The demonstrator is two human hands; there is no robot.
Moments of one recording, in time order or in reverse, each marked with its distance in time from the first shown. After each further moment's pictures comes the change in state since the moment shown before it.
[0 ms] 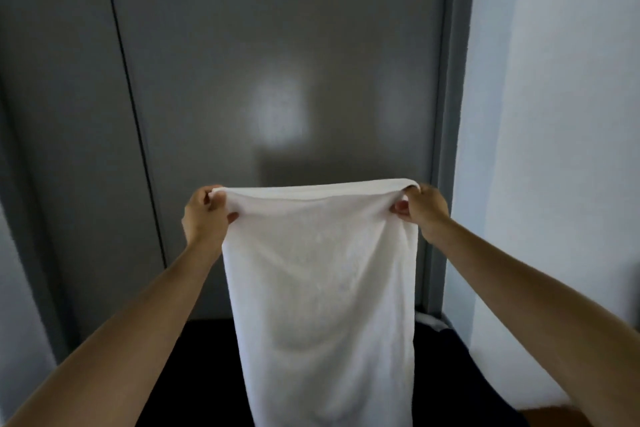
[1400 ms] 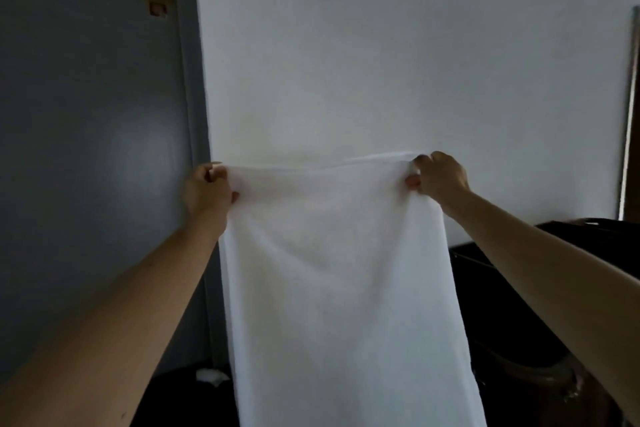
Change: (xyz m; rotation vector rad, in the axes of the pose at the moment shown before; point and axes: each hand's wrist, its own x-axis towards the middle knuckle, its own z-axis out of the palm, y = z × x) left_hand -0.314 0.248 0.377 -0.319 -0.310 0.067; right_hand 0.029 -0.093 -0.549 -0.256 0.506 -0.271
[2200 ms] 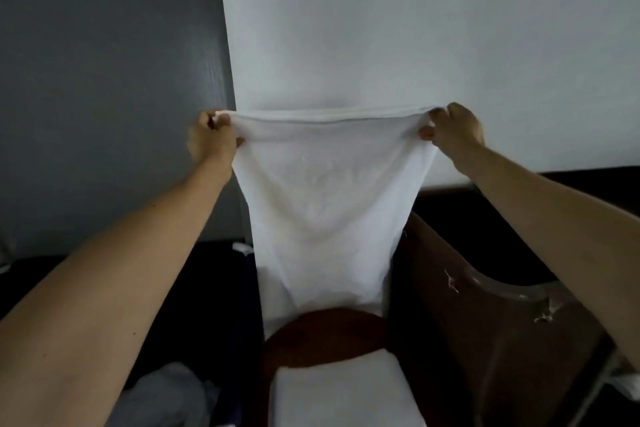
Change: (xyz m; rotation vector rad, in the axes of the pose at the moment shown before) left_hand -0.088 -0.044 0.009 0.186 0.216 -0.036; right_hand 0.012 0.100 -0.020 -0.015 -0.213 -0.007
